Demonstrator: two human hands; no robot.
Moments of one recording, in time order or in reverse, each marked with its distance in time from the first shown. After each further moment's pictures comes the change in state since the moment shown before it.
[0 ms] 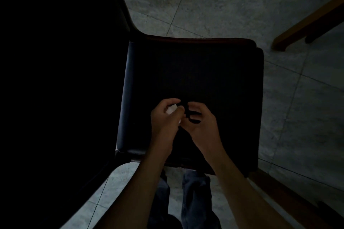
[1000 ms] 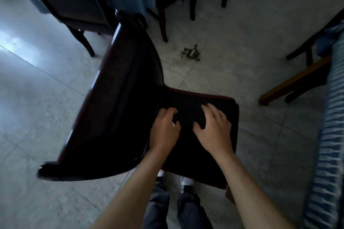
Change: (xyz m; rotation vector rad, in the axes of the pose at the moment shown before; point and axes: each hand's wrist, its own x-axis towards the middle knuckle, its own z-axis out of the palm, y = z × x) left_hand -0.141 0.176 -0.046 0.790 0.143 0.605; right_hand -0.109 -0.204 -0.075 -0.862 0.153 -0.496
